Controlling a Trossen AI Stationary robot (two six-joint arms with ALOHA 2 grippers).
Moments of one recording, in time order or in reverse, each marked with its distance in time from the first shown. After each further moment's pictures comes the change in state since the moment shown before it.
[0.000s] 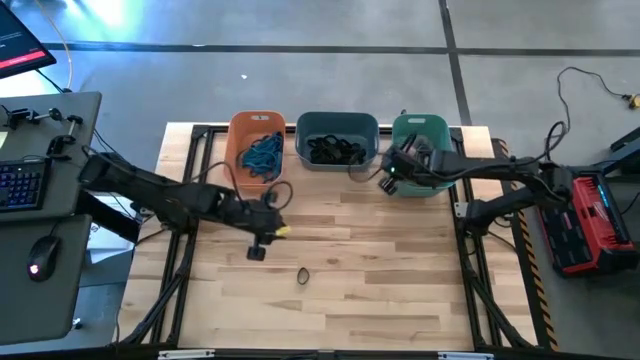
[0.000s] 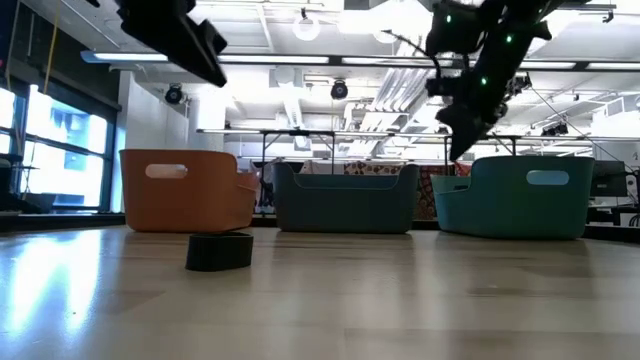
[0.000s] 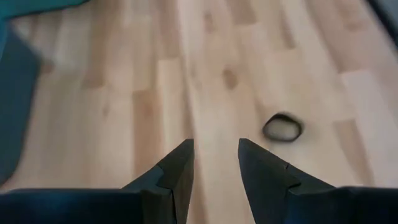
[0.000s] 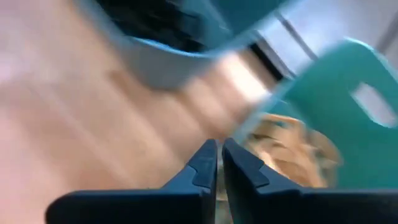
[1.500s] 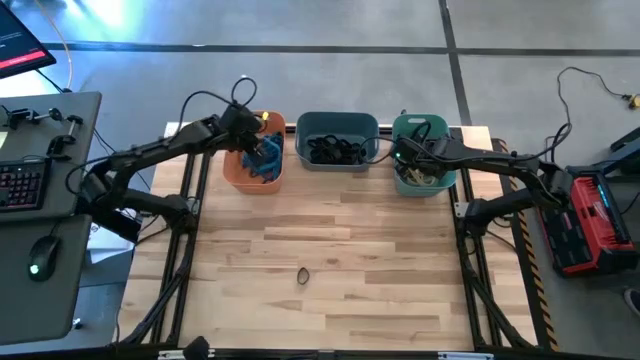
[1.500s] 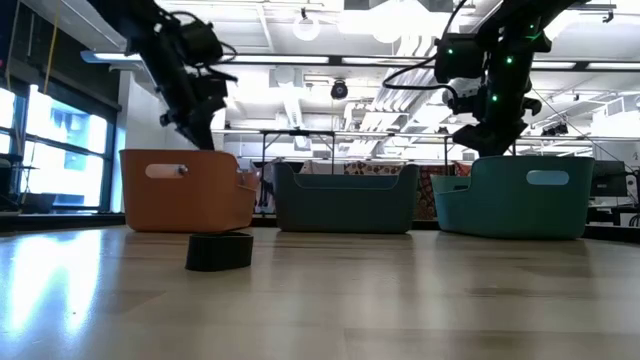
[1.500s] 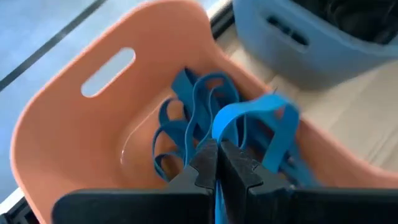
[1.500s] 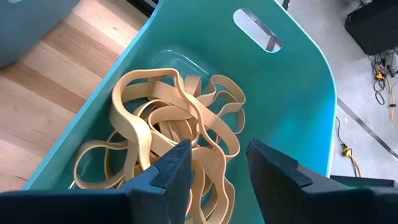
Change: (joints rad) left arm 0.950 0.034 0.000 -0.046 -0.012 0.039; right arm -0.183 0.007 0.000 -0.175 0.163 0.146
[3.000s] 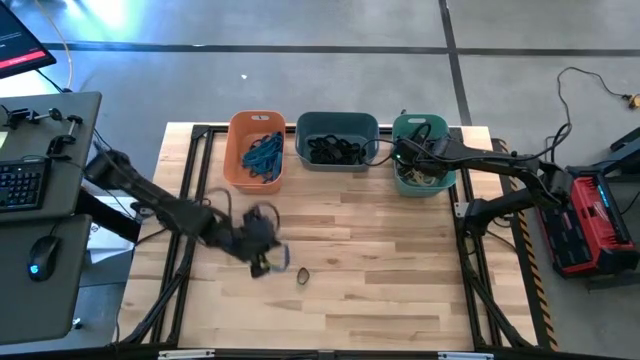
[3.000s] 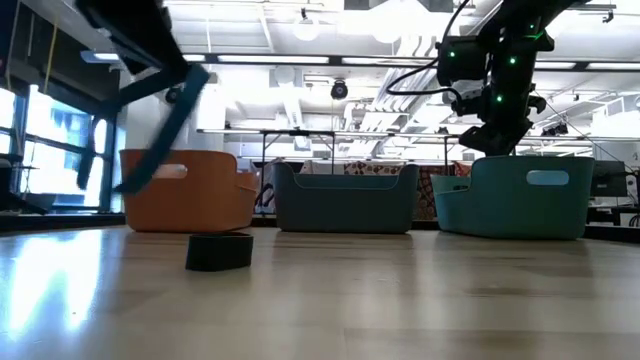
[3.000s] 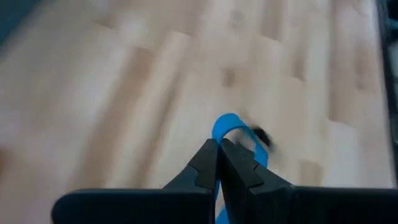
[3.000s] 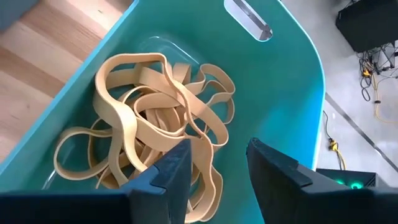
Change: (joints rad) left arm -1.199 0.023 0.000 0.025 -0.249 -0.672; right arm 0.000 0.000 0.000 -0.054 0.021 0.011
